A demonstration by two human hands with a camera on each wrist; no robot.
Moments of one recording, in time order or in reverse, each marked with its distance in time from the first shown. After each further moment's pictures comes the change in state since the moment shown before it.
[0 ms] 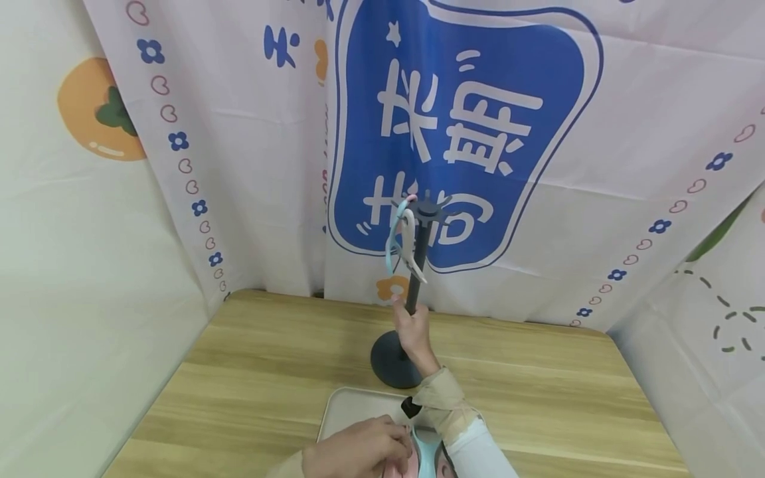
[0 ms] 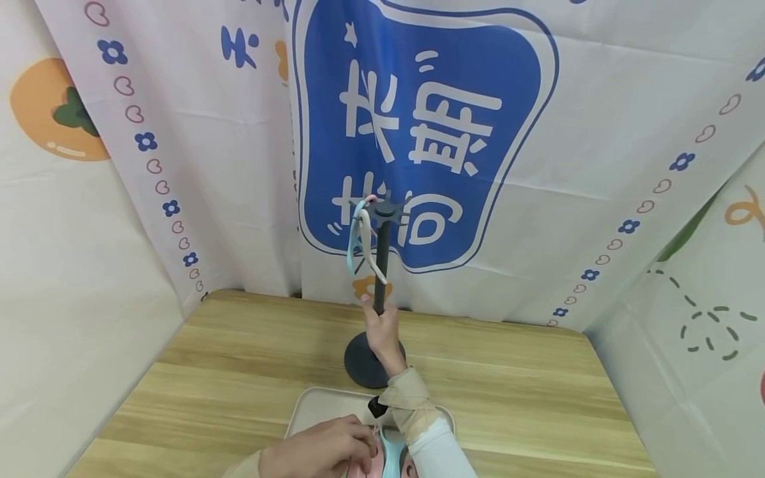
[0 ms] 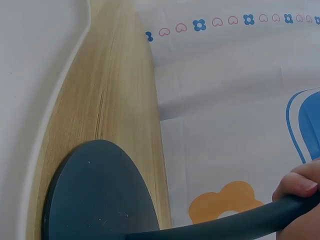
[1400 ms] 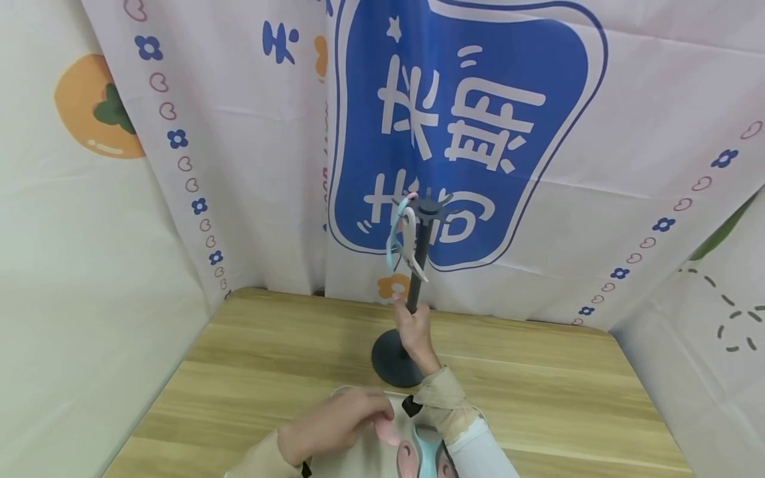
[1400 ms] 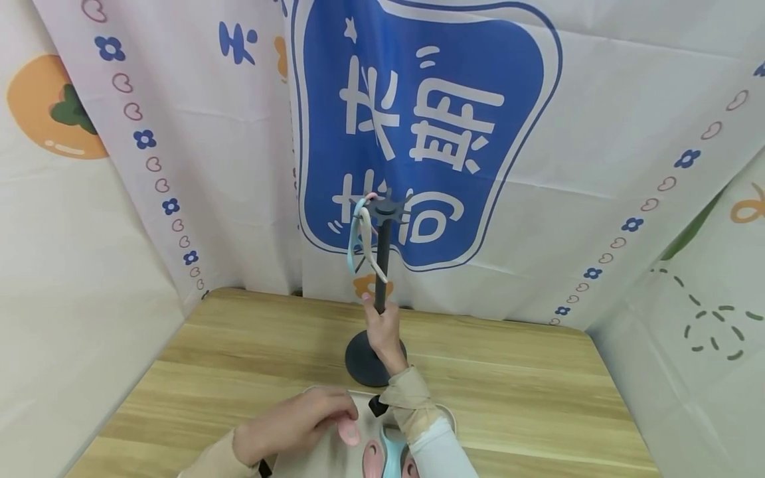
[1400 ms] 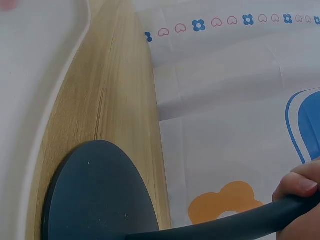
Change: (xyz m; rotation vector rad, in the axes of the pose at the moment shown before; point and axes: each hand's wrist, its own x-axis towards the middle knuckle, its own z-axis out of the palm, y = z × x) left_hand -0.013 -0.006 -0.049 -0.013 0.121 -0.188; right_hand 0.000 -0.001 -0.001 0.020 0.016 0.015
